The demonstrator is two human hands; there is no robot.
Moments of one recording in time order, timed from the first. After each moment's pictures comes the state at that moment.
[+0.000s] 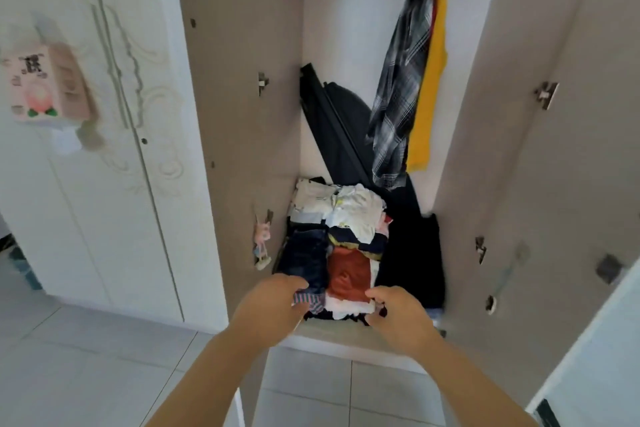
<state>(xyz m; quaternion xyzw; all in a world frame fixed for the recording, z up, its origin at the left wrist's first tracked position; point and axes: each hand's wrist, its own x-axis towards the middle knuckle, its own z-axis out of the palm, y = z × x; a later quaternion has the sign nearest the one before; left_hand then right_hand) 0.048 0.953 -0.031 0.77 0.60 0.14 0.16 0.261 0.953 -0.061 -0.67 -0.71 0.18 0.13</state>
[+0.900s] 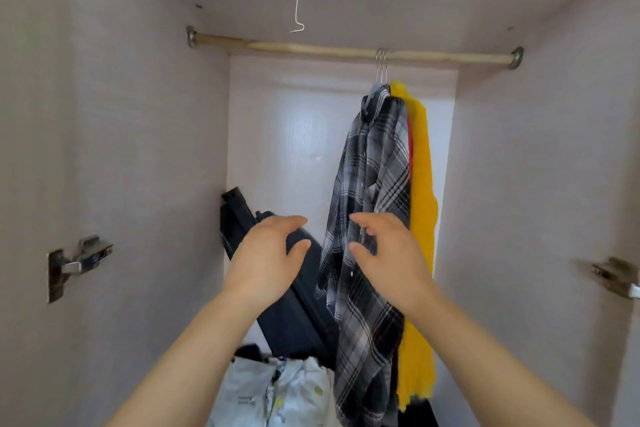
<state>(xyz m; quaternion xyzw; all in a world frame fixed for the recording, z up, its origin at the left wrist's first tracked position) 0.216 1.445 0.186 0.77 0.45 0.46 -0.01 0.390 1.414 0.193 -0.56 -0.70 -0.09 0.43</state>
